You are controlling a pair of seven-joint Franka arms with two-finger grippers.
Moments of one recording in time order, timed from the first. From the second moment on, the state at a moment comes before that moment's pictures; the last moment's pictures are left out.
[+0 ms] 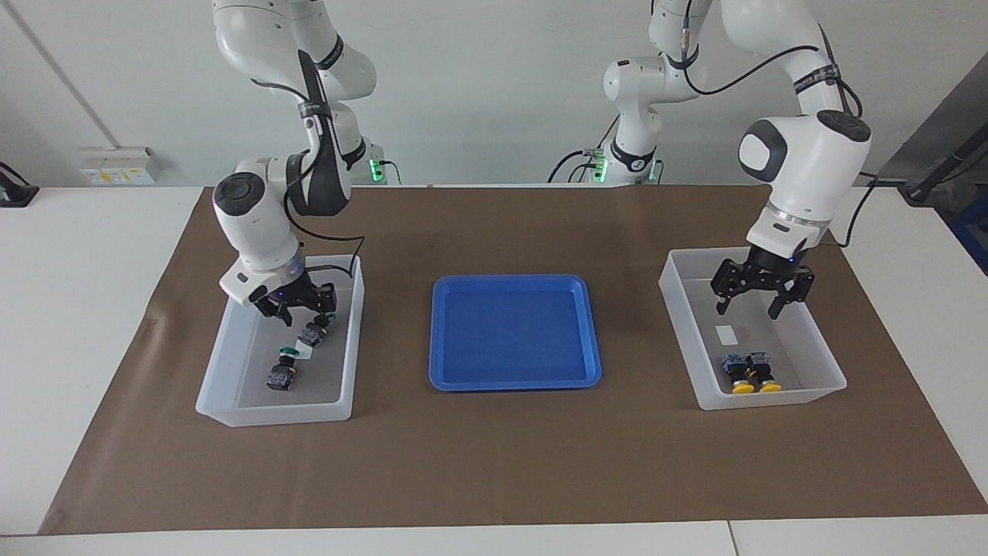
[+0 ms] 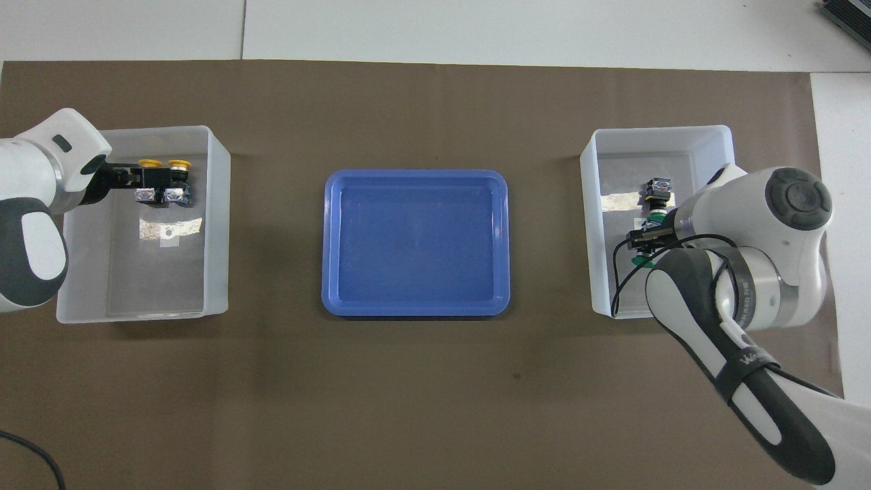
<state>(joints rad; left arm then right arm) -0.01 0.02 -0.02 -2.02 -0.11 2.32 0.22 0.07 0.16 -0.03 -2.11 -0.02 2.32 -0.01</state>
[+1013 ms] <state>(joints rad) -0.02 -0.03 -0.02 -1.57 -0.04 1.66 0.20 0.06 -0.02 -0.04 -1.66 -0.02 1.71 0.14</state>
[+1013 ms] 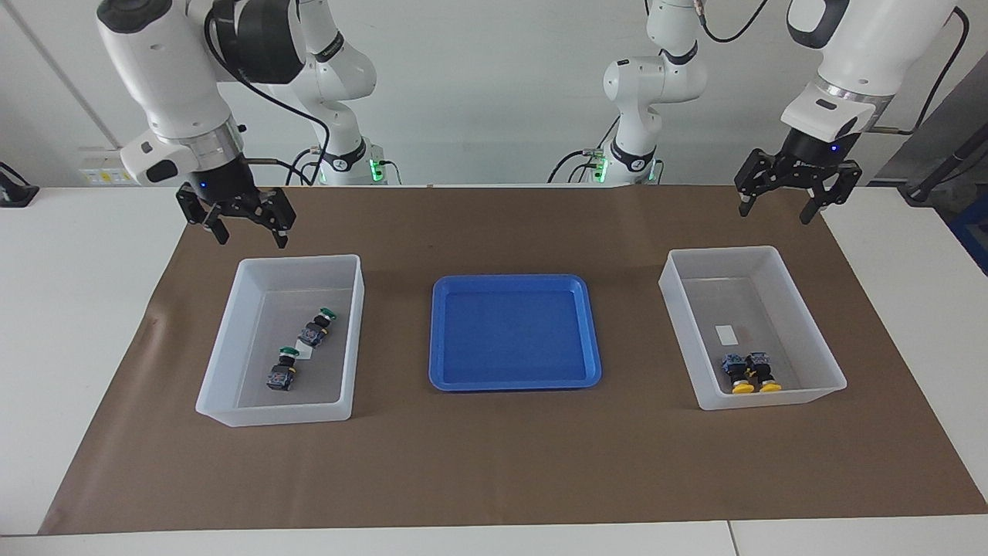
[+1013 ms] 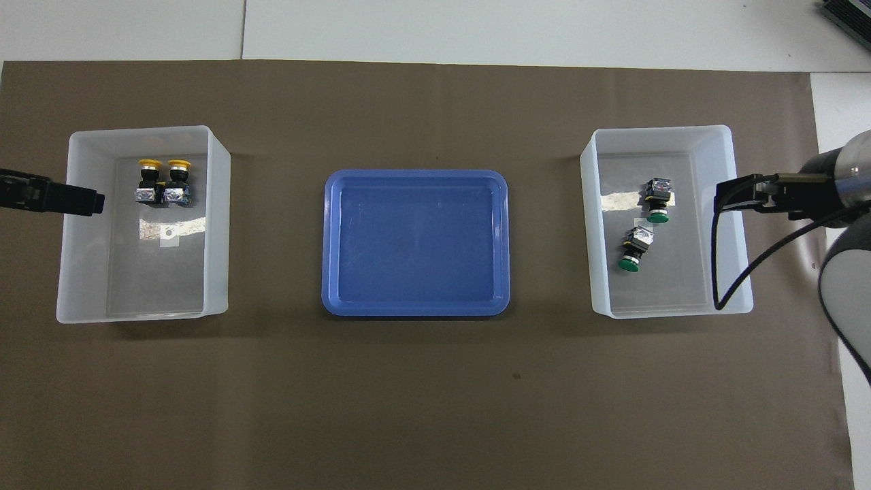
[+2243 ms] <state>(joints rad) -0.03 -0.07 -0.03 -1.60 -0.03 1.55 0.11 0.02 -0.03 -0.02 -1.60 -0.02 1.60 0.14</state>
